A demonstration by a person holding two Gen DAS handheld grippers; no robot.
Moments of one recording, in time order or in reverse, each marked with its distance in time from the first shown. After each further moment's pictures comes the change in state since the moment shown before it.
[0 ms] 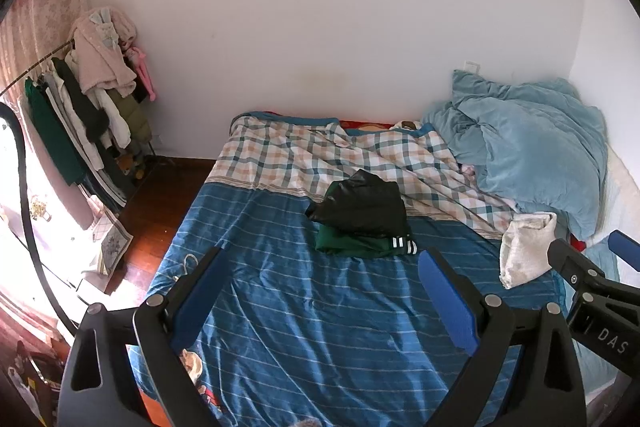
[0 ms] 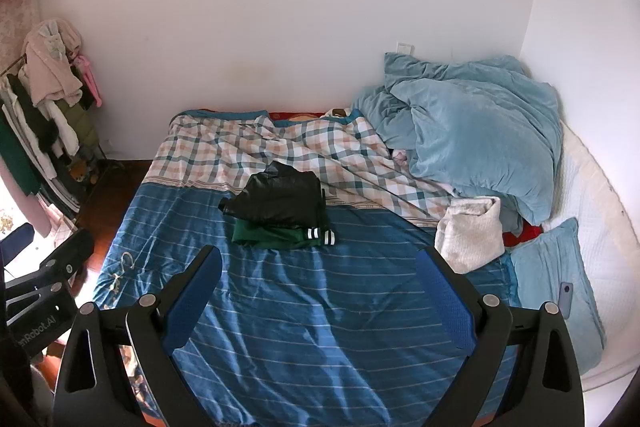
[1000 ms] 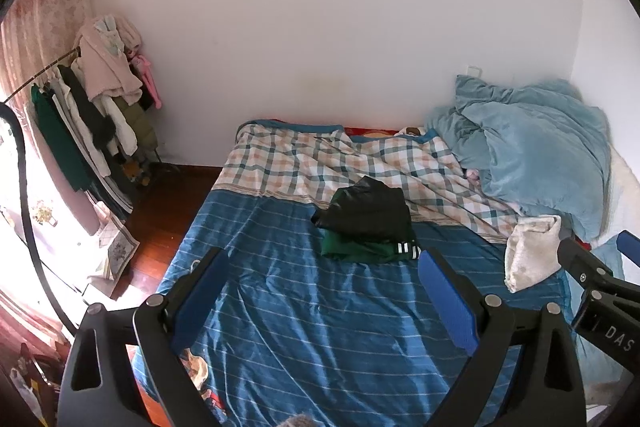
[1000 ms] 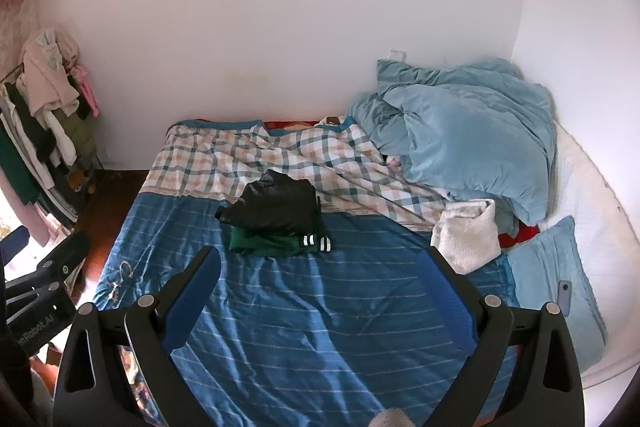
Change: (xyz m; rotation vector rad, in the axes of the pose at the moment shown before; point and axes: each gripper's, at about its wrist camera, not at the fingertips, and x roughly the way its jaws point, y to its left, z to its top) left arm -0.008 -0.005 0.006 0.005 -0.028 0.022; right arm -0.013 -0.003 -0.004 0.030 -0.035 -0.022
